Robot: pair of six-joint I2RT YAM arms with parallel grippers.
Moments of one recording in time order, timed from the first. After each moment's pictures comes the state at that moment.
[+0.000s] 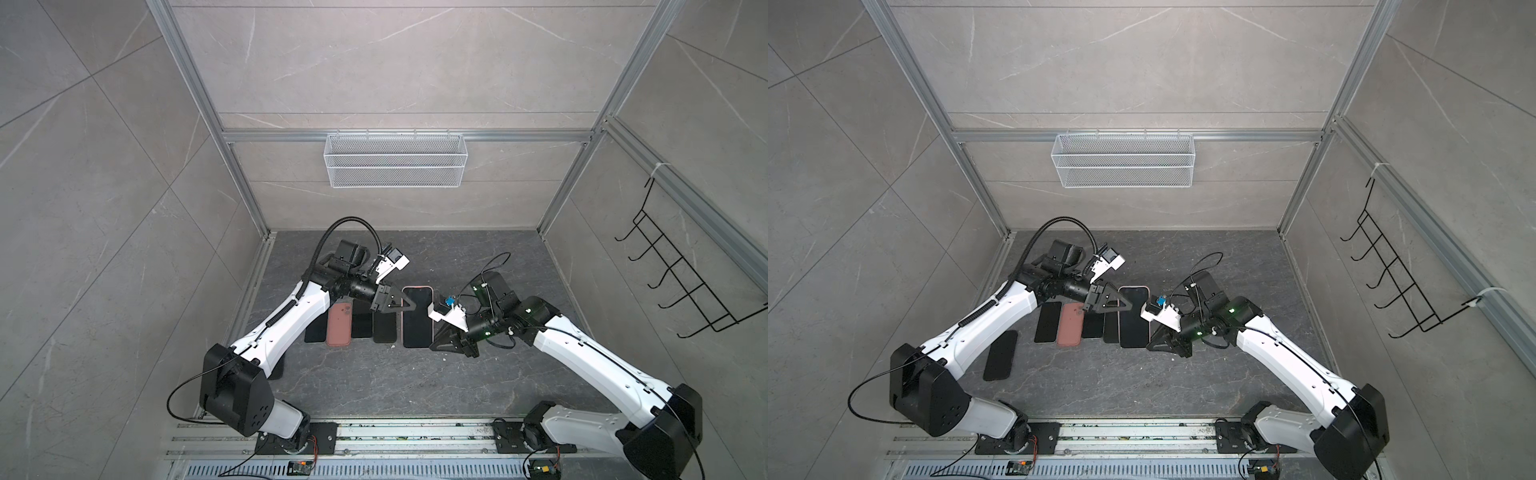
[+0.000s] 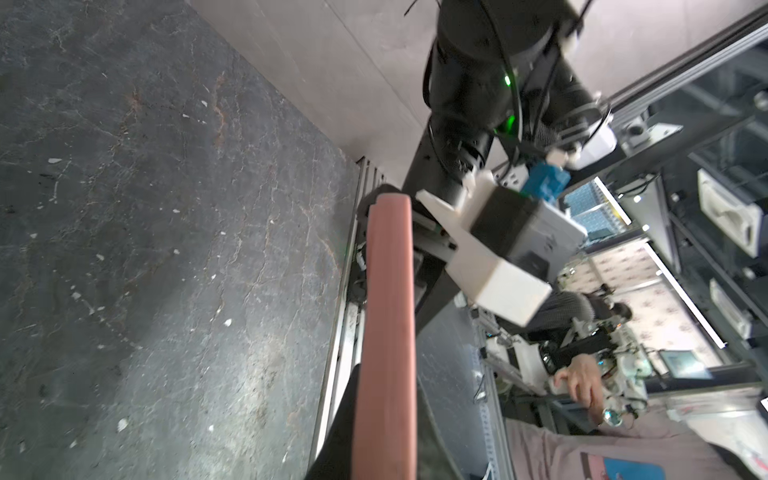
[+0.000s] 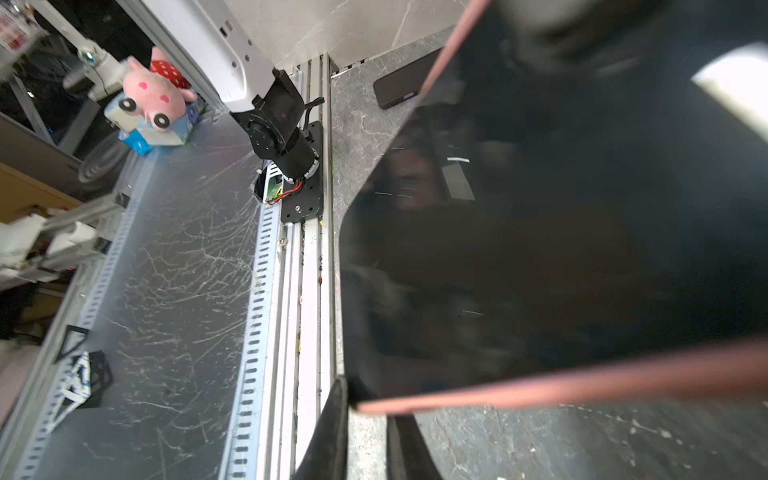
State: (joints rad) left arm -0.49 1.49 1.26 -0.56 1.24 -0.12; right arm 0.63 1.19 1.04 -0.78 -0.82 -0.49
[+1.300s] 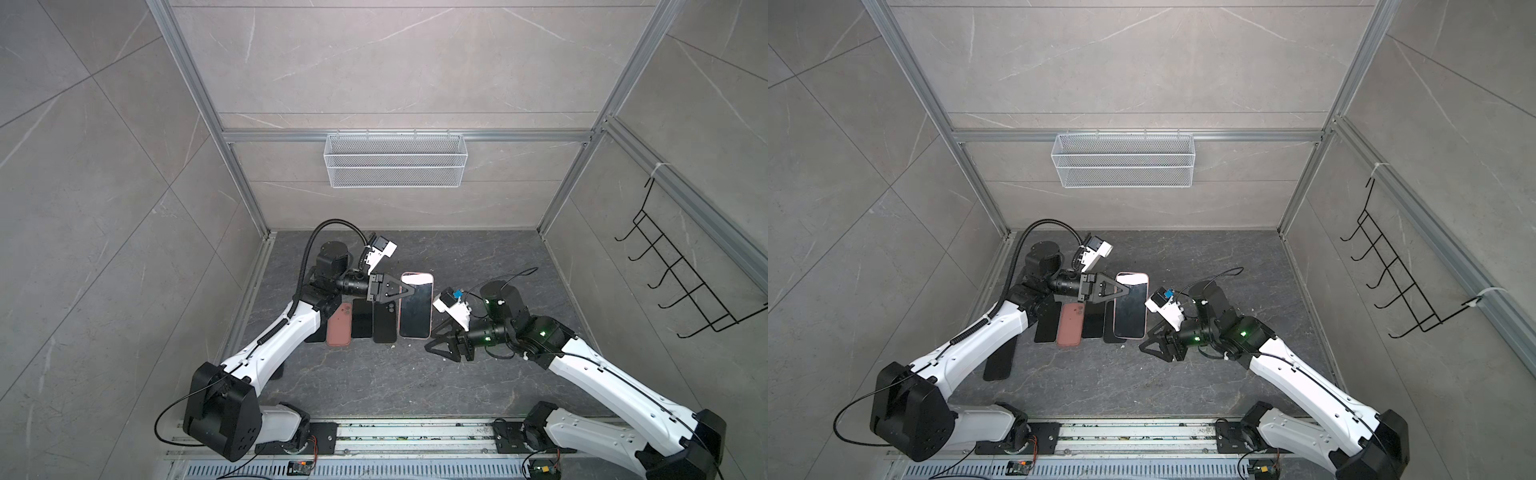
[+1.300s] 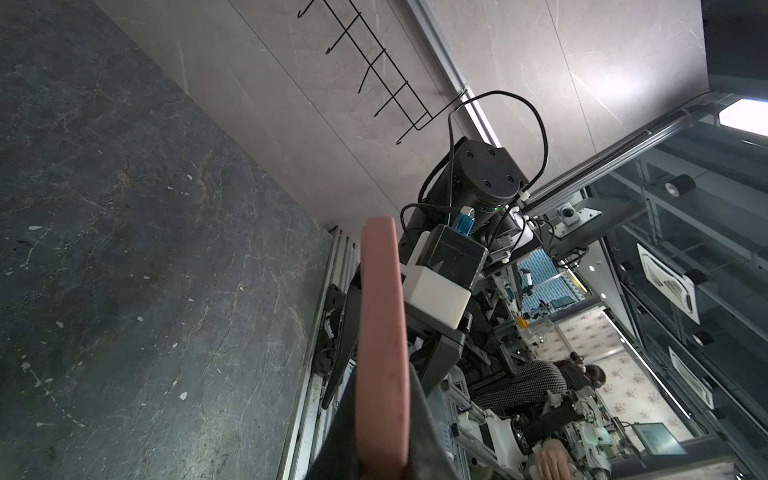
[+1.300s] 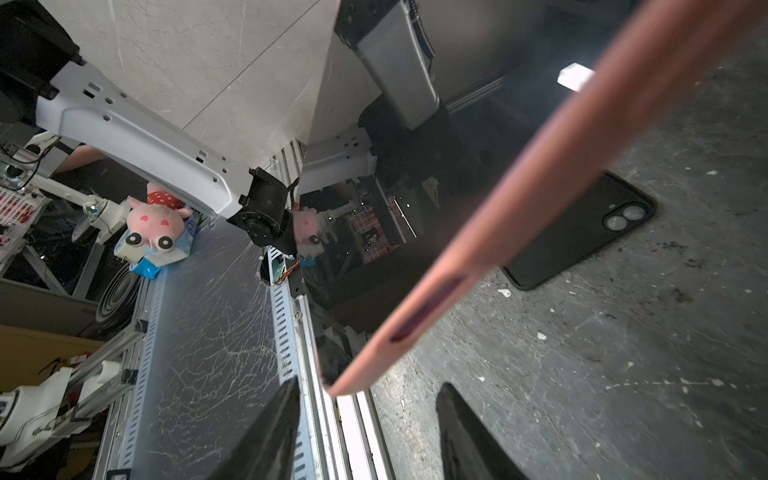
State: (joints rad) left arm -0.47 1.34 1.04 0.11 1.27 -0.67; right arm 0.68 1.05 0.92 -0.53 -0.71 0.06
